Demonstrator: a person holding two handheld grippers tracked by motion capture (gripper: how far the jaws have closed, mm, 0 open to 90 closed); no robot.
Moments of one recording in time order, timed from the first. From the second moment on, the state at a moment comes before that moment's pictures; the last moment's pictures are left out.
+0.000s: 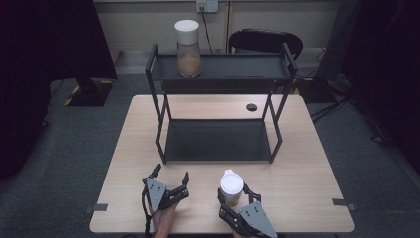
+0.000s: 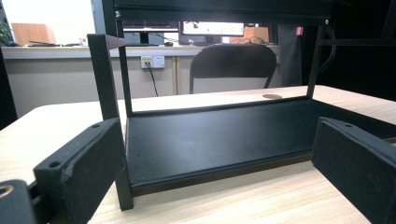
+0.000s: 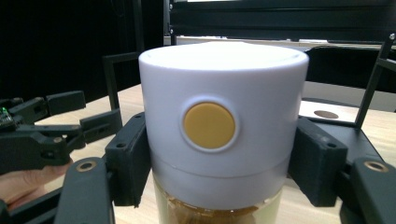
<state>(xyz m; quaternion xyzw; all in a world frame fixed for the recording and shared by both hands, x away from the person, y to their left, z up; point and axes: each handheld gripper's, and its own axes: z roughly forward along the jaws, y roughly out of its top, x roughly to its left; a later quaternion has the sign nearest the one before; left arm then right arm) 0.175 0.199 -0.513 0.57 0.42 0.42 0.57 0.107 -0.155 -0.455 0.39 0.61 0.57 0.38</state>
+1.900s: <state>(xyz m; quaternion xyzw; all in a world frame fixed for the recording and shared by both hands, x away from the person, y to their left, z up) 0.176 0.199 -0.513 0.57 0.42 0.42 0.57 0.175 -0.165 -0.365 0.35 0.60 0.59 0.40</state>
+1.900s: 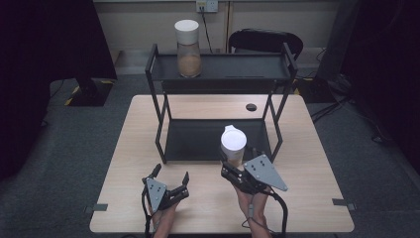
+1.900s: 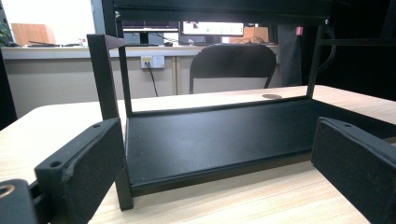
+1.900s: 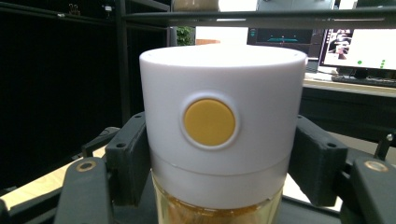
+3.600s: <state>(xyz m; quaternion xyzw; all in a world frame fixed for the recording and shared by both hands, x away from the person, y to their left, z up) 0.175 0.198 -0.513 0.57 0.42 0.42 0.57 0.266 -0.158 -0.260 0.36 0.58 0.60 0.42</state>
